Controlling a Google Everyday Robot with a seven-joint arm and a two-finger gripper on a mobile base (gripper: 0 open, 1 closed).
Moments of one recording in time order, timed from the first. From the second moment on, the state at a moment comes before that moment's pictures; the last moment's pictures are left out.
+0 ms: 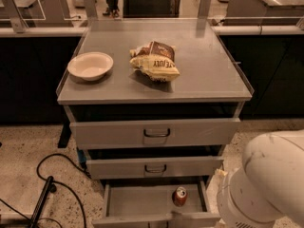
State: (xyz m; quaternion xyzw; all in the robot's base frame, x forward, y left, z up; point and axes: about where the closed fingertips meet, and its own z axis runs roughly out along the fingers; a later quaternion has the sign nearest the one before) arm 0.292 -0.148 0.752 -0.59 0.80 0.02 0.08
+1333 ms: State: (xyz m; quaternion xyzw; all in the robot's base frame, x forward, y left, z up) arm 0.391 -0.193 0.699 -0.60 0.79 0.01 0.13
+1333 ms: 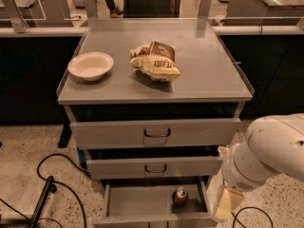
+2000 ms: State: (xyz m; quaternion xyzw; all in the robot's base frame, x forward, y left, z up) arm 0.385 -0.192 0.681 -0.59 0.80 0.03 0.13
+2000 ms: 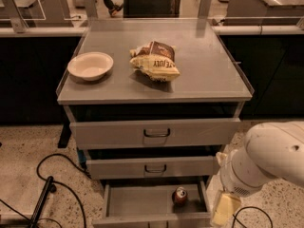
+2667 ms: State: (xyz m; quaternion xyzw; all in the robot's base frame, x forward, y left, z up) arm 0.346 -0.171 0.519 -0.56 0.82 0.09 0.06
